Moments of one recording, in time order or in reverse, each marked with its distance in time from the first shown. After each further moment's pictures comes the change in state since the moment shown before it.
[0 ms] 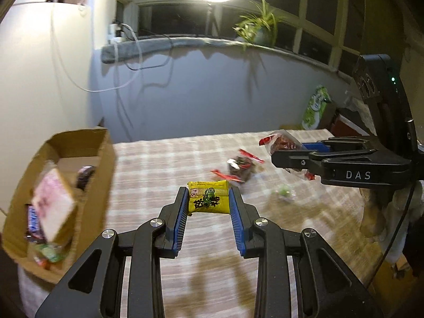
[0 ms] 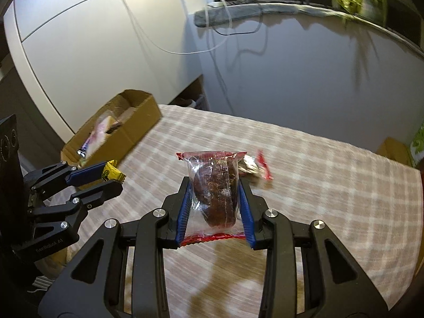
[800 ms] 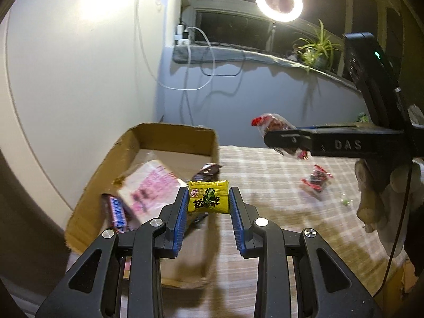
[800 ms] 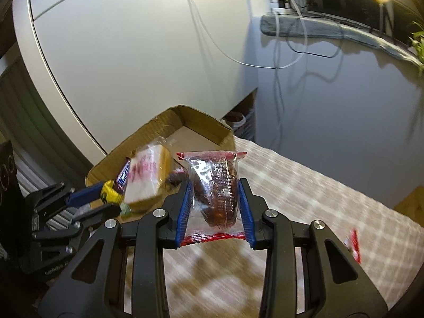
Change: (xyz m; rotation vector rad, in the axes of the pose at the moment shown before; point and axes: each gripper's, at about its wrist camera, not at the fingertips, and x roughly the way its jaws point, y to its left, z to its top) left arm -0.041 0.119 -0.014 -0.143 -0.051 0.176; right arm 0.081 0.124 0.085 -0.144 0.005 0.128
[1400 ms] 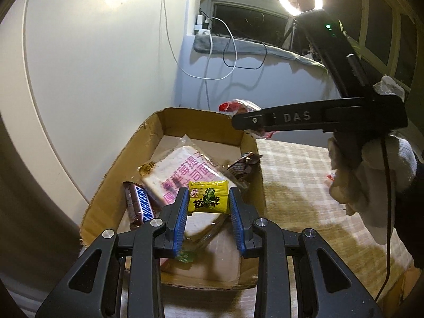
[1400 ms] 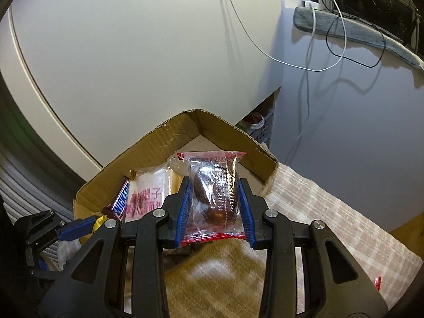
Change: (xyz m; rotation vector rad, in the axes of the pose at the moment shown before) left arm 0.014 0.039 -0.010 -0.053 0.033 0.037; right arm 0.078 0.034 0.042 -0.072 0.066 0.029
